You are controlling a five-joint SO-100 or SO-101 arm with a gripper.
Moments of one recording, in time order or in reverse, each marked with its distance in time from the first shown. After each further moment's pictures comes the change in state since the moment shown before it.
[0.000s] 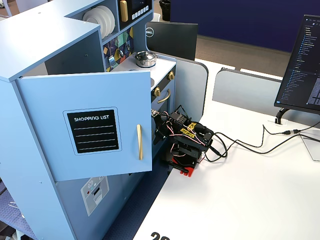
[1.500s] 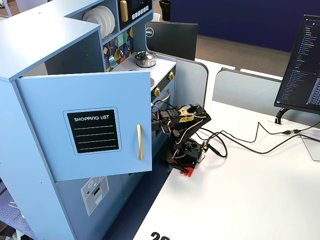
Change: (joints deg) arm -51.3 -34.3 -29.2 -83.3 -8.0
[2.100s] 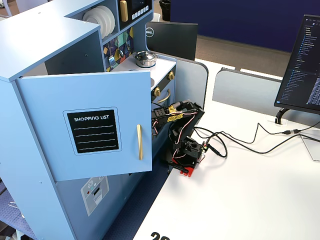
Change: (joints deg) arm 3.1 -21.9 -12.8 -9.1 3.9
